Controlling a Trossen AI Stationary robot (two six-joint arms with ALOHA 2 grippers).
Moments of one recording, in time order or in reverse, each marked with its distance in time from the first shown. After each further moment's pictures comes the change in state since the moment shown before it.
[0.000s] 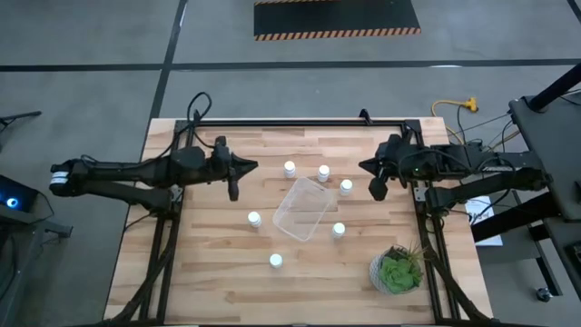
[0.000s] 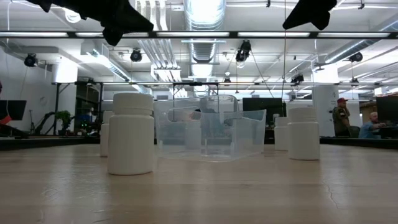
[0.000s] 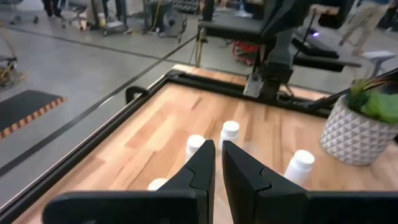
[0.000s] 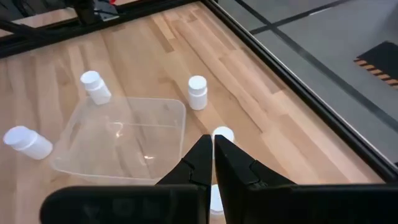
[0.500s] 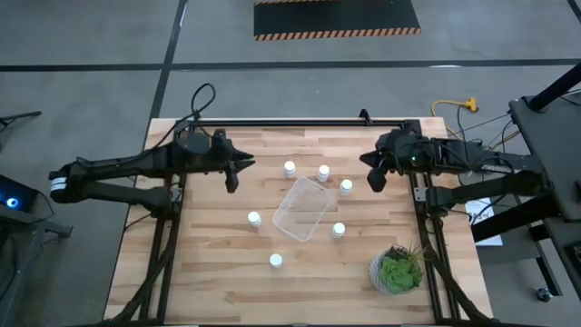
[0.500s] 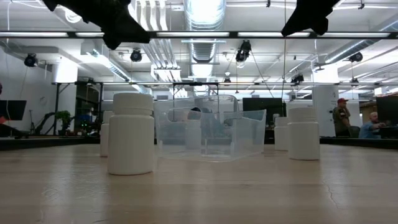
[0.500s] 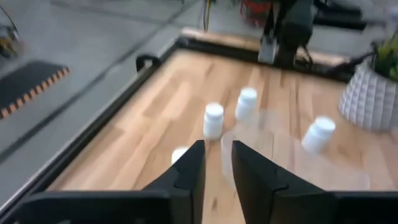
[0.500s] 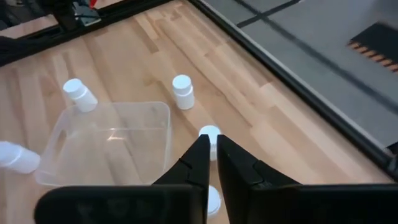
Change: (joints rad) left arm 0.151 0.039 0.120 -0.263 0.155 0.059; right arm -0.133 0.000 -0.001 0.000 -0.093 0.003
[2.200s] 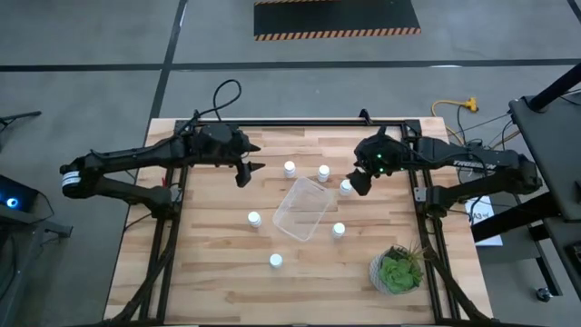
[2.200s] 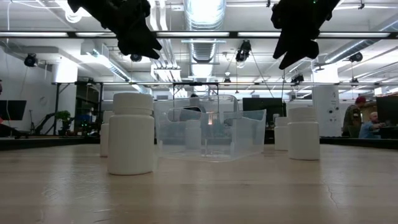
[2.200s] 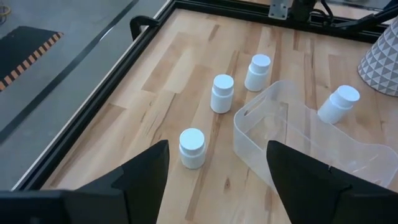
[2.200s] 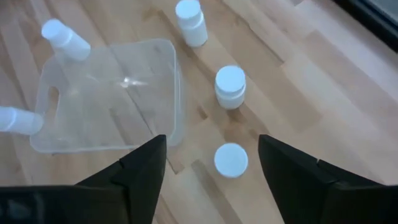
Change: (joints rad) left arm 0.071 0.192 0.135 -0.096 0.071 0.069; right arm -0.085 0.212 -0.002 -0.047 -0.208 0.084
